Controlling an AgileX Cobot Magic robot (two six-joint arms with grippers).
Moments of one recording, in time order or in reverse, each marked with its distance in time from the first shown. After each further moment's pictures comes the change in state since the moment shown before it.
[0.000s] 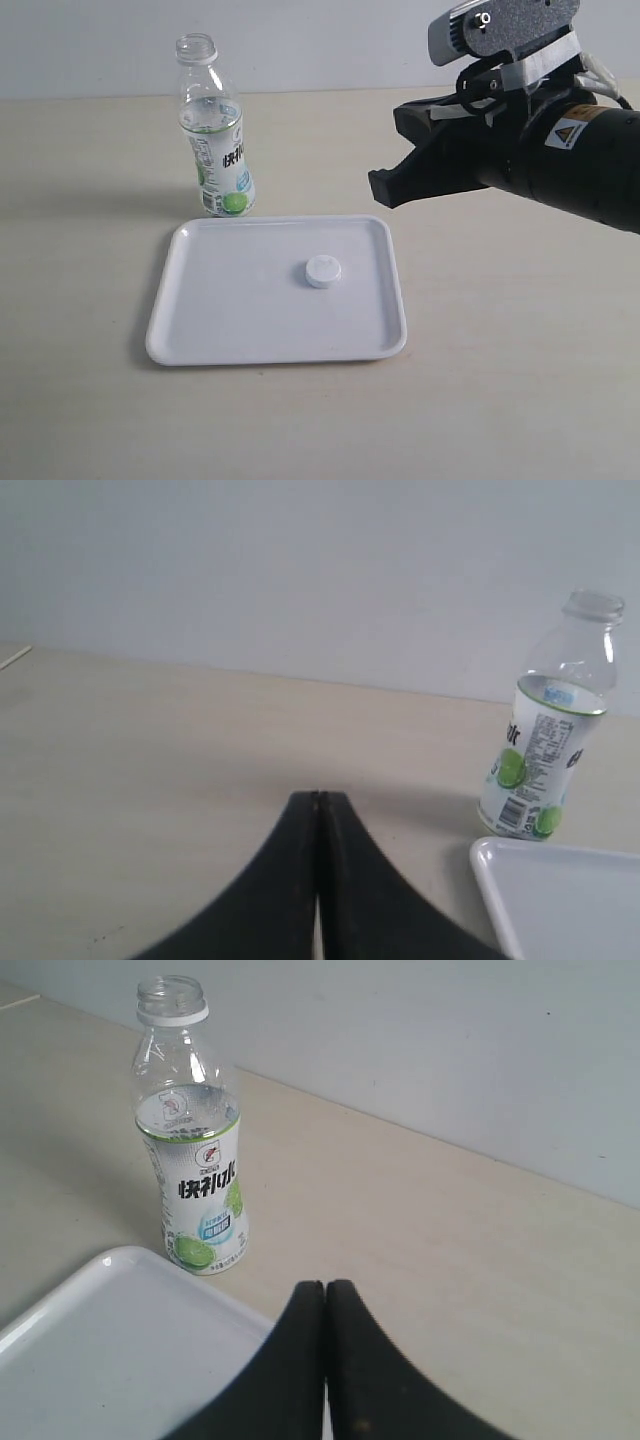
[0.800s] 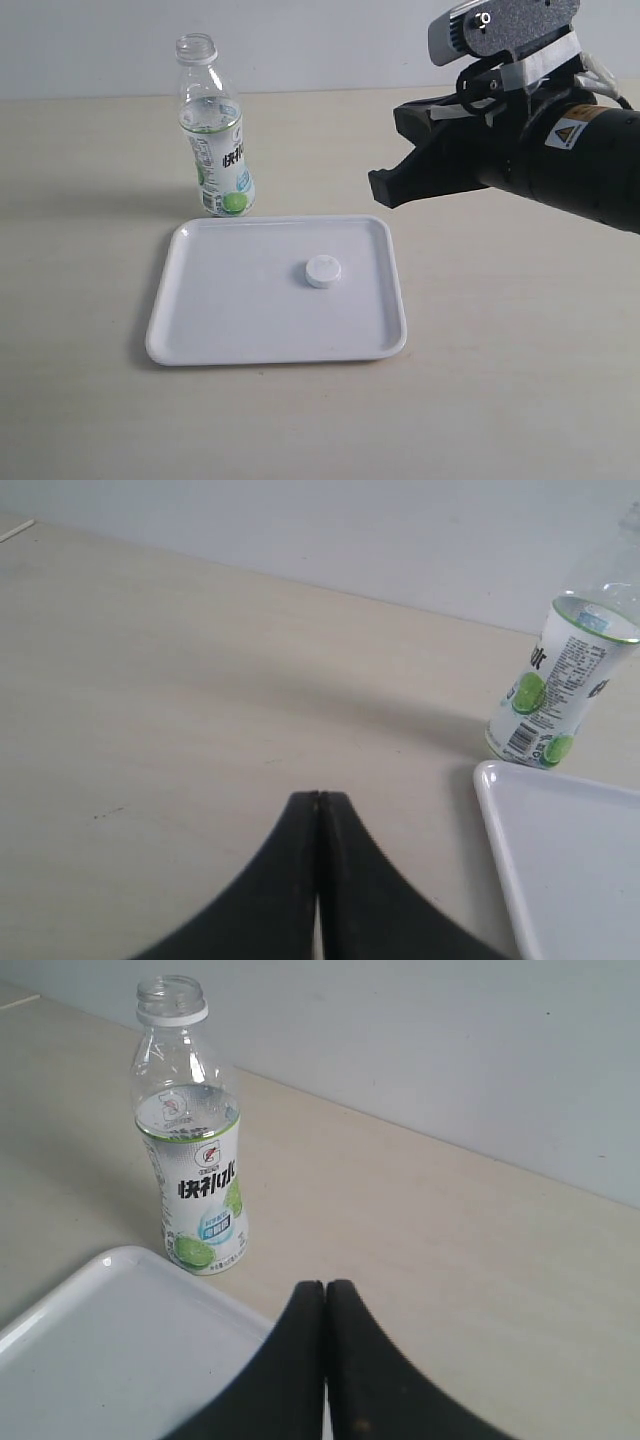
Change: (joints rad) left arm 0.002 0.000 0.005 -0.092 0.149 0.000; right arm 0.000 0.000 0.000 0.000 0.000 0.000
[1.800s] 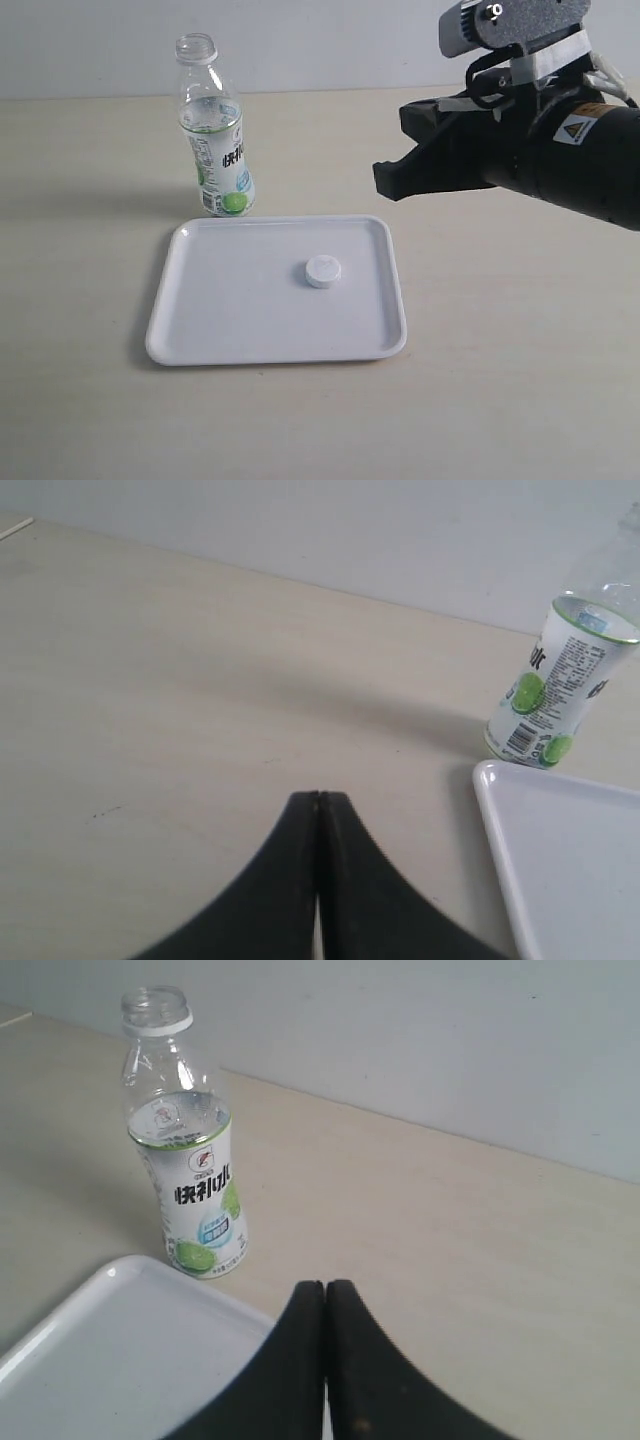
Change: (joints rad) left arm 0.000 0.000 0.000 -0.004 0.000 0.000; right arm -0.008 -0.029 0.007 0.070 0.018 -0.004
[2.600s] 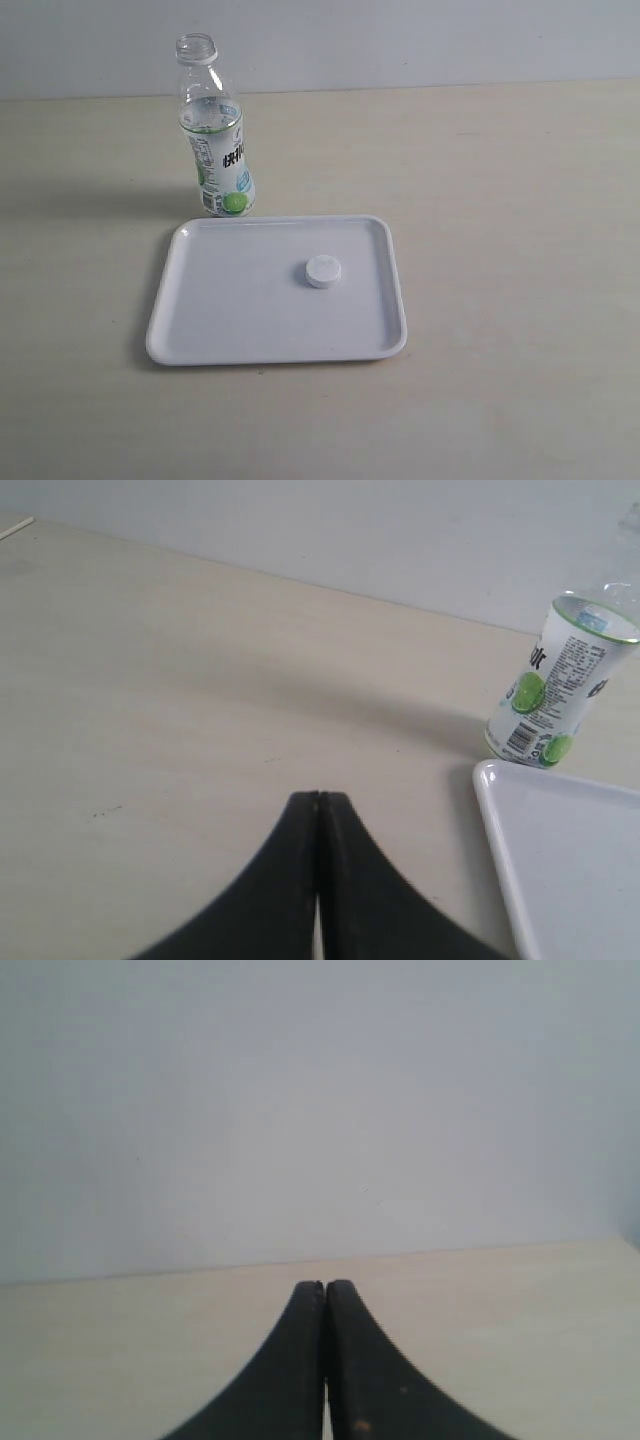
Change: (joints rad) left arm 0.000 0.000 0.000 0.000 0.001 0.000; right arm -0.523 -0.697 0.369 0.035 0.012 -0.025
